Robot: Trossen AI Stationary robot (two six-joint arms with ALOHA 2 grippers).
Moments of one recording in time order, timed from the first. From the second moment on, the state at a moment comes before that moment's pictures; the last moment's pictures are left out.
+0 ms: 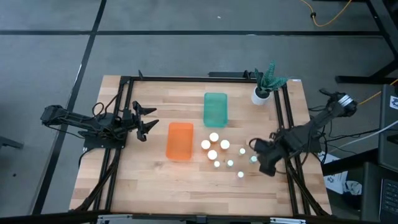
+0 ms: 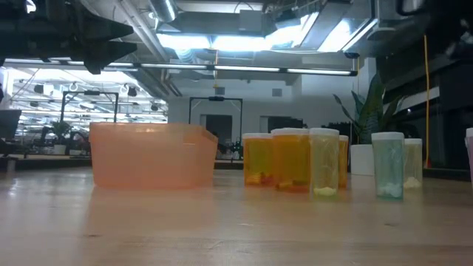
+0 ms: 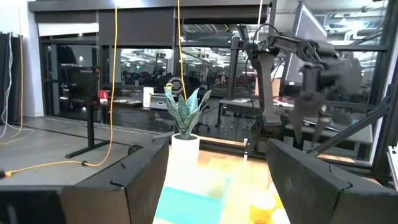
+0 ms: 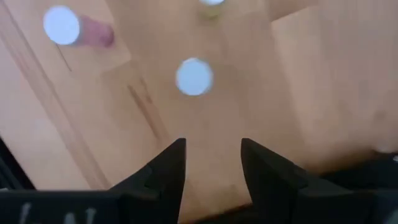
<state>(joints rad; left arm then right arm) -0.15 0.30 0.01 0.53 -0.47 0.01 0.63 1.24 0.92 -1.13 0.04 1.02</state>
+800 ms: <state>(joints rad) -0.15 0.30 0.01 0.52 -0.47 -0.05 0.71 1.25 0.63 -0.69 0.23 0.88</state>
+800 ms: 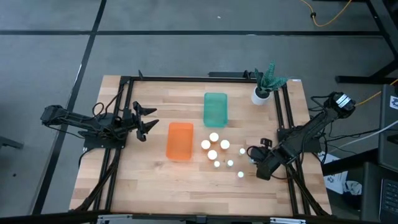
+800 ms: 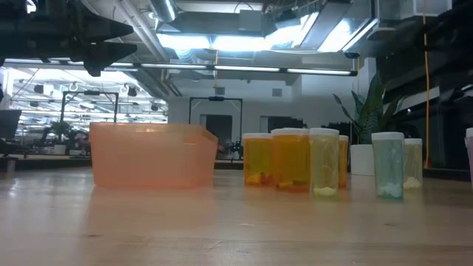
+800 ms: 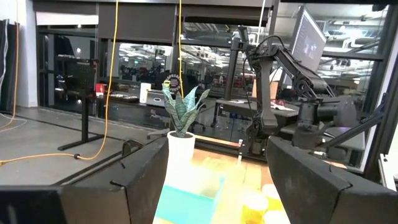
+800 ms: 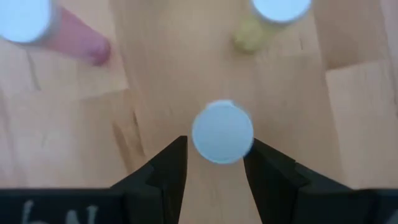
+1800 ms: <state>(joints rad) -0.15 0.30 0.01 0.50 -0.47 -0.05 0.70 1.25 0.63 -0.66 0.32 0.91</state>
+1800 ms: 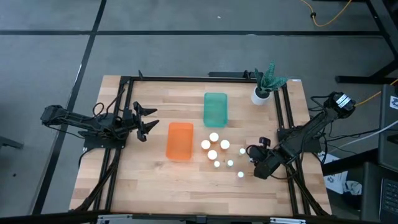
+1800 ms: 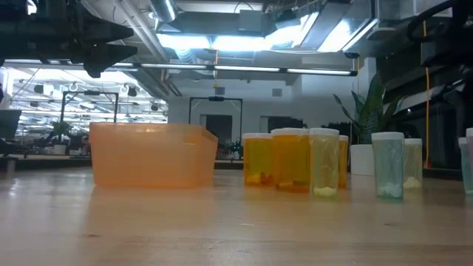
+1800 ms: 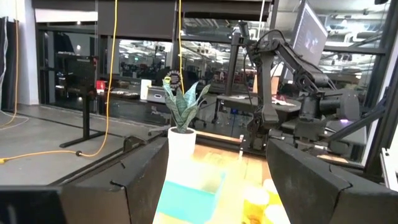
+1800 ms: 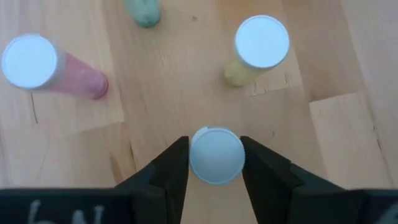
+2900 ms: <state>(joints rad) -0.15 0.30 0.01 0.51 -0.47 -0.05 0.12 1.28 0.92 -0.41 0.51 0.17</state>
